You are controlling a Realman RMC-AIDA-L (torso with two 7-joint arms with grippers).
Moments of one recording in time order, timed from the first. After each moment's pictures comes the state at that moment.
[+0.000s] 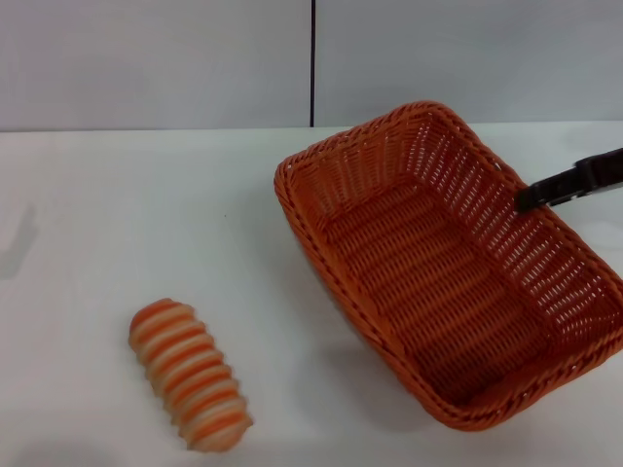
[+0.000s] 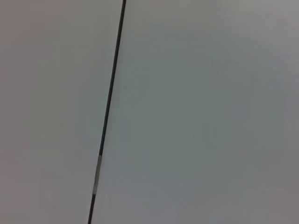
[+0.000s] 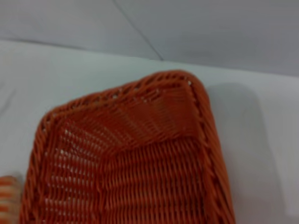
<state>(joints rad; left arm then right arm) -0.12 -2.06 0.68 0.31 1.01 1.39 -0.71 0.75 1.89 2.27 0.79 -2.40 1.59 -0.75</state>
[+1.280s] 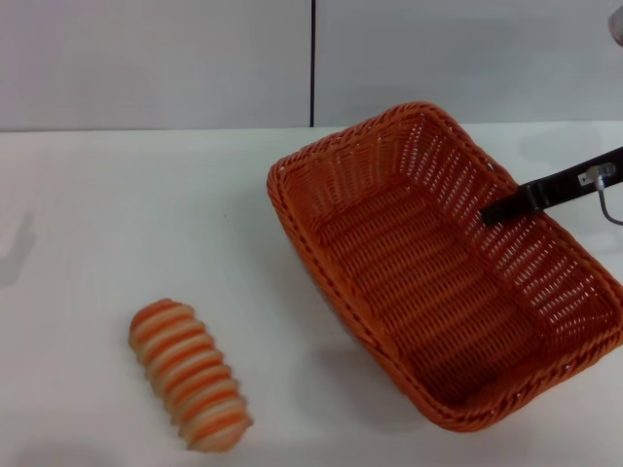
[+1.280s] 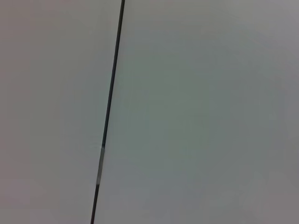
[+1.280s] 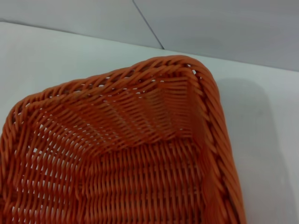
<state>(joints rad) -0.12 -2.06 0.67 0.27 1.01 1.39 -0.66 0.77 1.95 2.19 0.71 -2.40 1.41 -0.80</state>
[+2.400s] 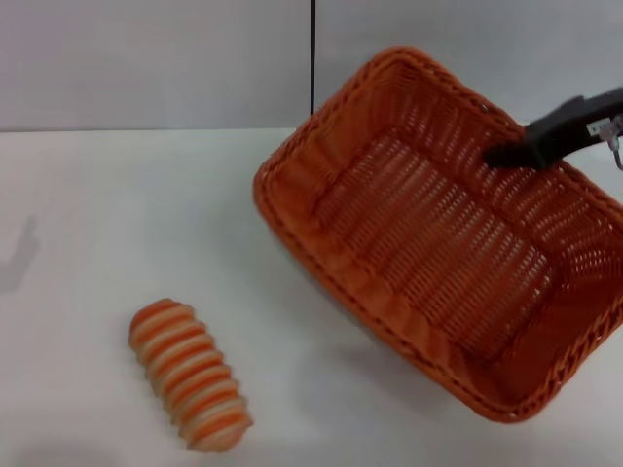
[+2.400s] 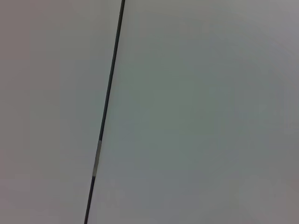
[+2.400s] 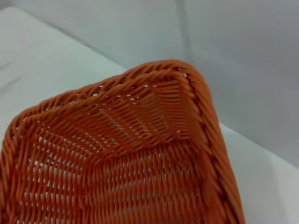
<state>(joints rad) -0.12 -2.06 0.66 0.24 1.01 1.41 -0.66 0.70 2.01 2.15 1.12 -2.40 1.53 -0.95</state>
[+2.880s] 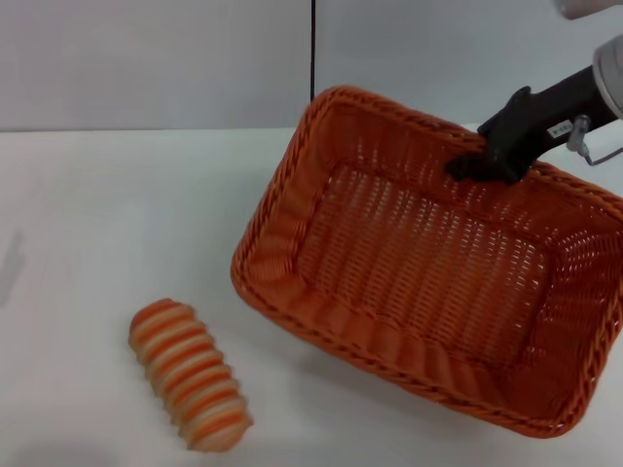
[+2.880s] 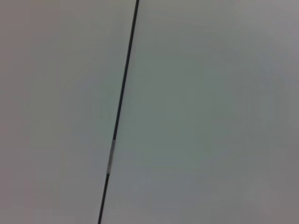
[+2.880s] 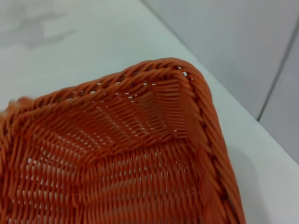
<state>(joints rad) -0.08 -2.06 0.65 0.23 1.01 1.45 -0.66 0.78 2.01 2.01 1.13 -2.41 1.57 -1.07</state>
